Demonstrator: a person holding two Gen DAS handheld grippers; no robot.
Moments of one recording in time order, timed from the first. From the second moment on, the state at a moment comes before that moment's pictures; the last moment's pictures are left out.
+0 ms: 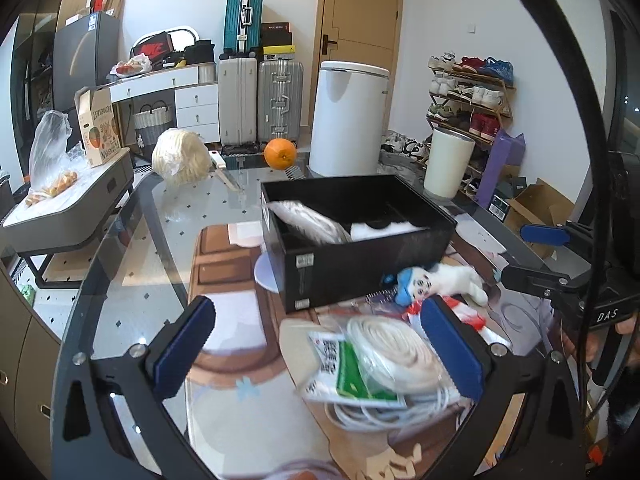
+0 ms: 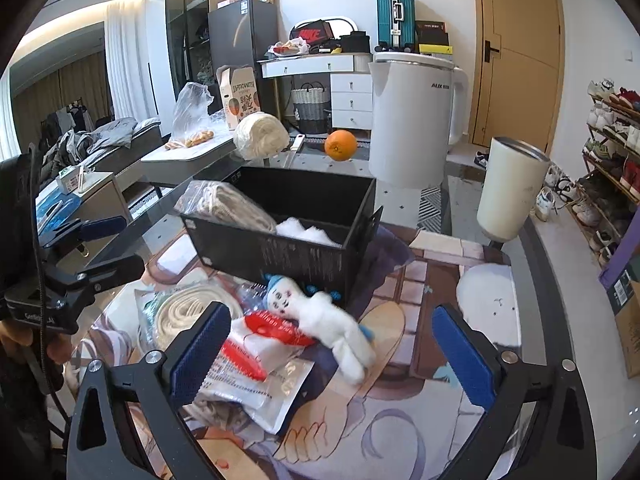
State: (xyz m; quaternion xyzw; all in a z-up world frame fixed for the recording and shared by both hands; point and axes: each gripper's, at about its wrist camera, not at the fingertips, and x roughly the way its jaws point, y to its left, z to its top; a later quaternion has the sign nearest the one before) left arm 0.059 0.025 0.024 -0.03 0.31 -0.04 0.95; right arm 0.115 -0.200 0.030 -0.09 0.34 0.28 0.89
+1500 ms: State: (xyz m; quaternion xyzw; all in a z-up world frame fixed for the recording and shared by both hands) left arm 0.050 0.018 -0.001 -0.01 0.32 -0.02 0.95; right arm 0.120 -0.144 -0.022 -0.08 0.44 0.28 0.85
